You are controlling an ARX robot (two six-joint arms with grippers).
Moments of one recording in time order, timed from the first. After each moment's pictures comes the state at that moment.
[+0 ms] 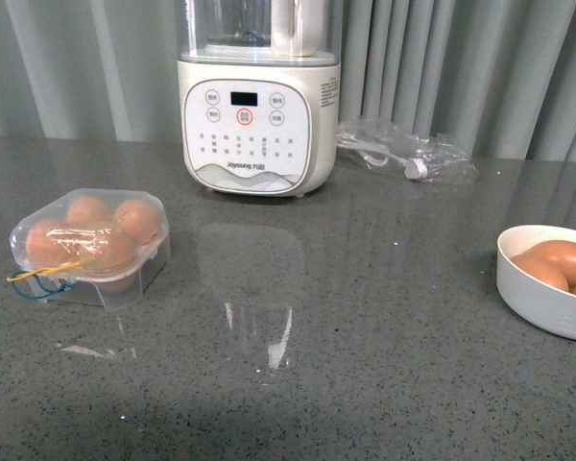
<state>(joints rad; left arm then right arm) 0.00 0.23 0.07 0.17 0.00 0.00 0.00 0.00 0.01 0.00 0.00 -0.01</state>
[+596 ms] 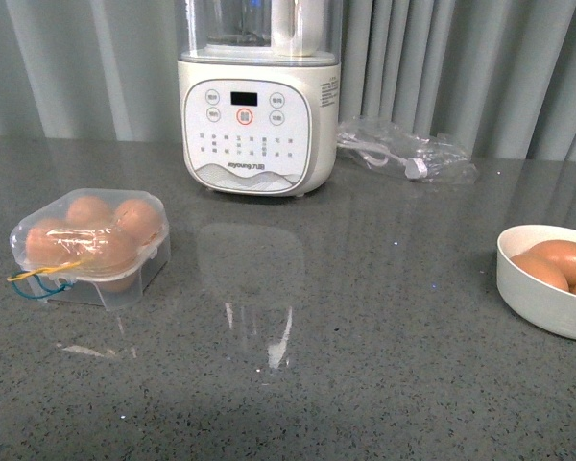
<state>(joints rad) 0.00 0.00 0.03 0.00 0.00 0.00 0.00 0.00 0.01 0.00 0.00 -0.01</state>
